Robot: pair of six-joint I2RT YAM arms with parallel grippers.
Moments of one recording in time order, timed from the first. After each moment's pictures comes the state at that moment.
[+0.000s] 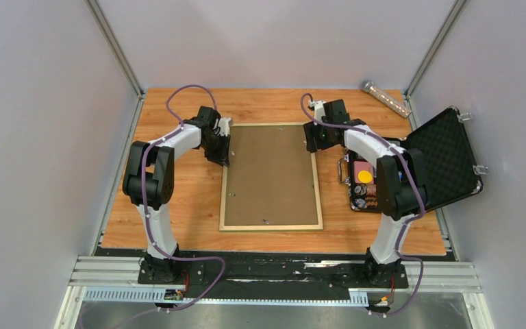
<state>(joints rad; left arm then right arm) -0.25 1.95 1.35 -0.58 0.28 -0.04 0.28 1.85 1.33 -0.39 -0.16 -0.08</state>
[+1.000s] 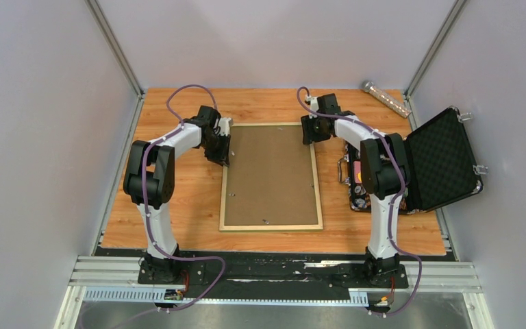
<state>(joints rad) -0.25 1.97 1.36 -0.60 0.28 -0.04 0.26 2.14 1.60 -0.39 -0.19 -0.02</state>
